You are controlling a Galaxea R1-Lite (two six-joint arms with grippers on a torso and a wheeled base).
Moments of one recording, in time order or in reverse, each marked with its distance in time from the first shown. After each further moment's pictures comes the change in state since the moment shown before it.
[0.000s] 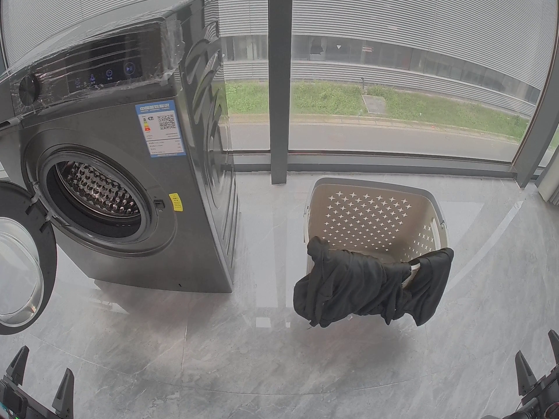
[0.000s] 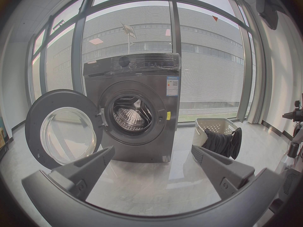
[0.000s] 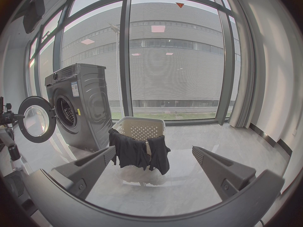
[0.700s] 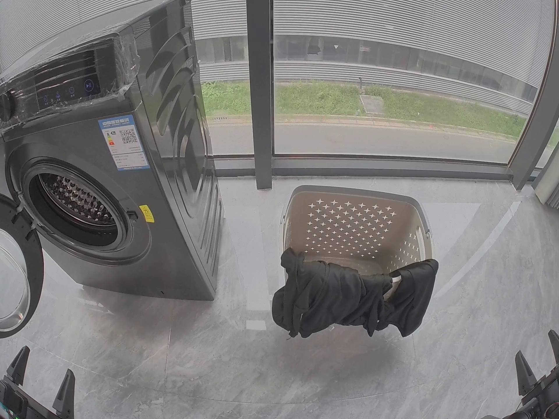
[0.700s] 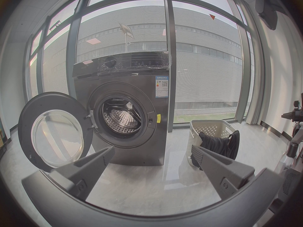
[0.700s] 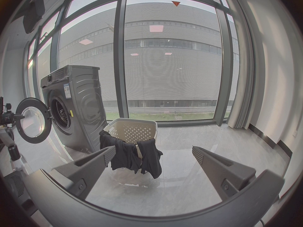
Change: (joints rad) left arm -0.003 0.000 0.000 0.000 -0.007 0.001; right arm 0.000 0.000 0.000 0.001 0.000 0.000
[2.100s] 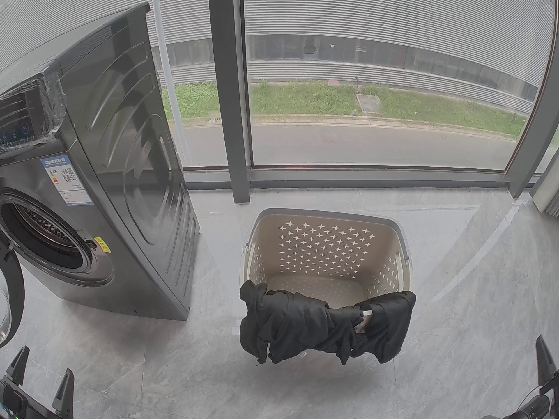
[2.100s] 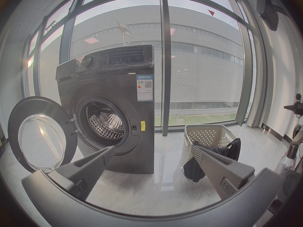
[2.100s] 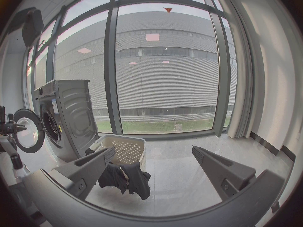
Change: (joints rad) left arm 0.000 0.000 0.000 0.000 0.003 -0.008; right arm 0.000 0.004 -0.100 0.004 -0.006 0.019
